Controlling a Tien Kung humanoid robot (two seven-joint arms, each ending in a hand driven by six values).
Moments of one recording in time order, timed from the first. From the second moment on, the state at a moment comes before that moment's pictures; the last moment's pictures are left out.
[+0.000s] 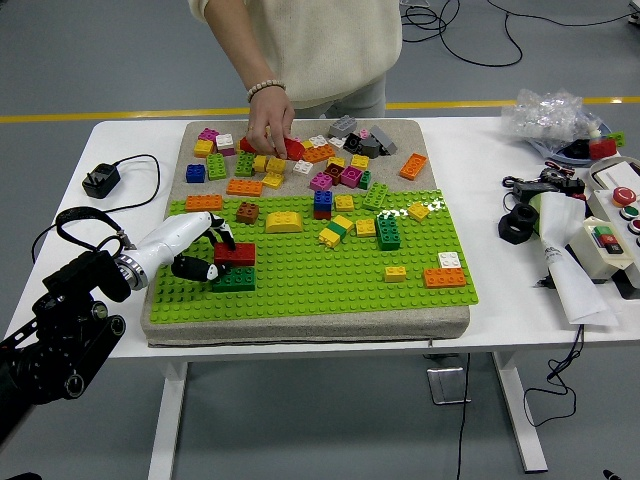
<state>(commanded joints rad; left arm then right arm) -0.52 0.17 -1.17 -0.83 2.13 -0.03 -0.30 0.19 -0.15 1.45 0.18 -1.00 -0.06 -0.18</state>
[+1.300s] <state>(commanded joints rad) -0.53 0.16 -1.17 -0.79 2.13 -0.02 -0.30 0.19 -0.15 1.44 0.18 -1.00 -0.07 -0.18</state>
